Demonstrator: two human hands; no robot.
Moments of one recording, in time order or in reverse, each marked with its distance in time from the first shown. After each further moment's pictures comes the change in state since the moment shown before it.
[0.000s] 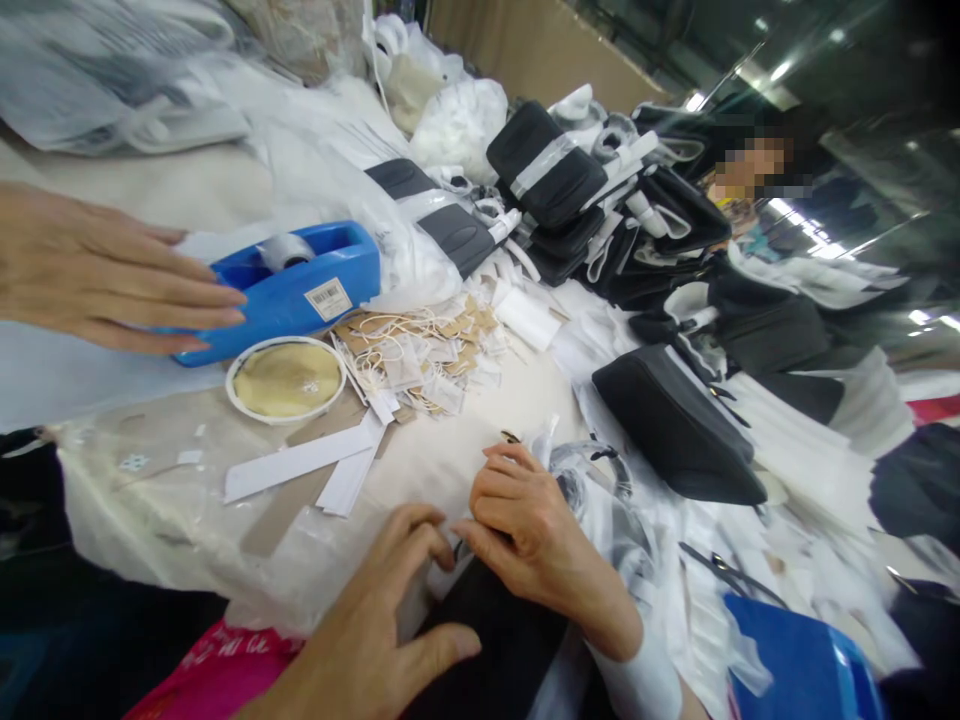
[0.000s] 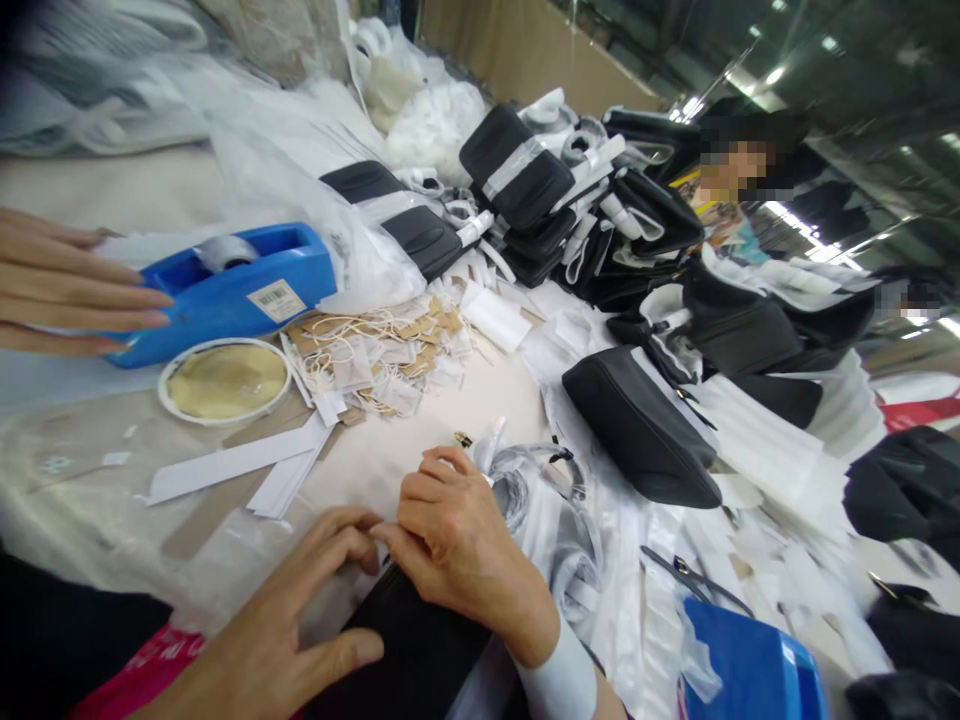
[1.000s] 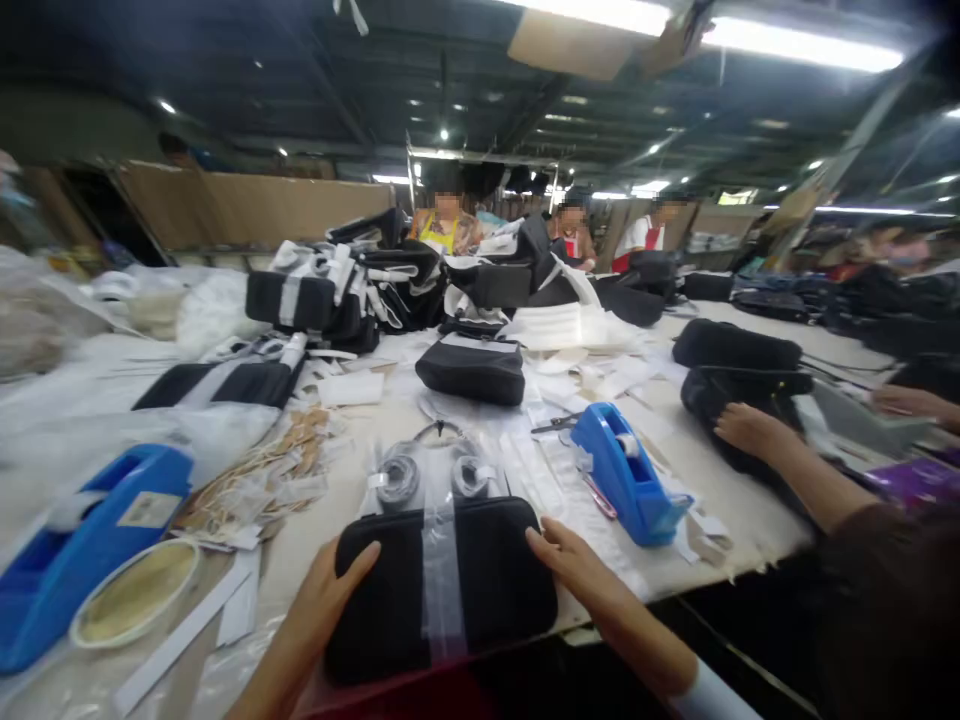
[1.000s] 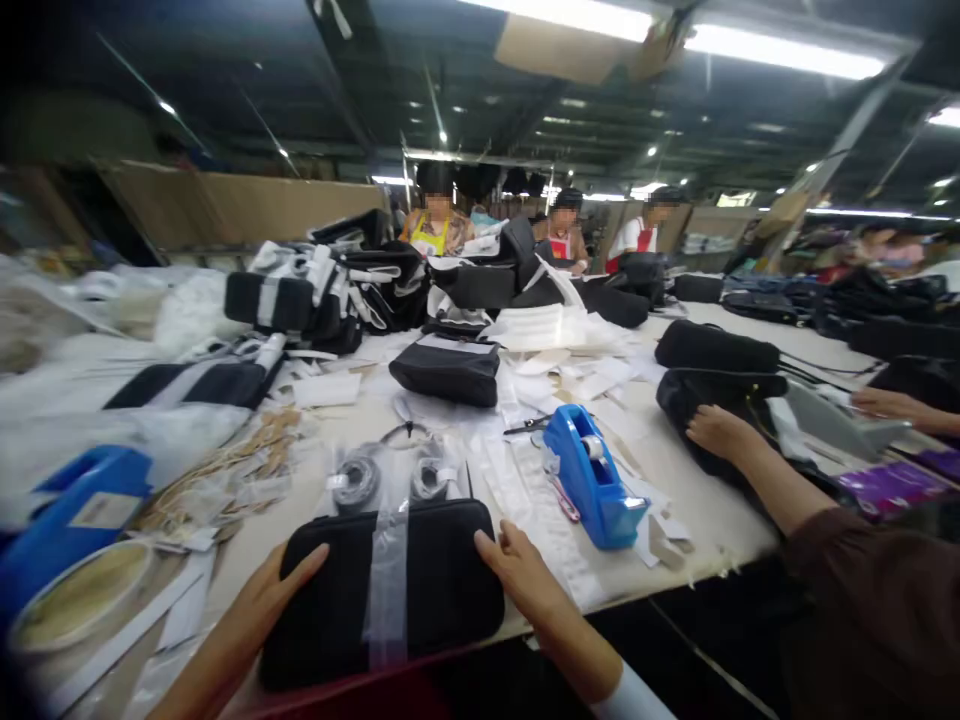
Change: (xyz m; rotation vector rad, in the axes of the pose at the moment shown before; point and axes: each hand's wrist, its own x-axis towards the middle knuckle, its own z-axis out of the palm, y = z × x) left_hand 0.043 0.044 0.019 0.179 -0.097 -0.052; right_hand -0.244 -0.073 0.013 0.875 0.906 1.317
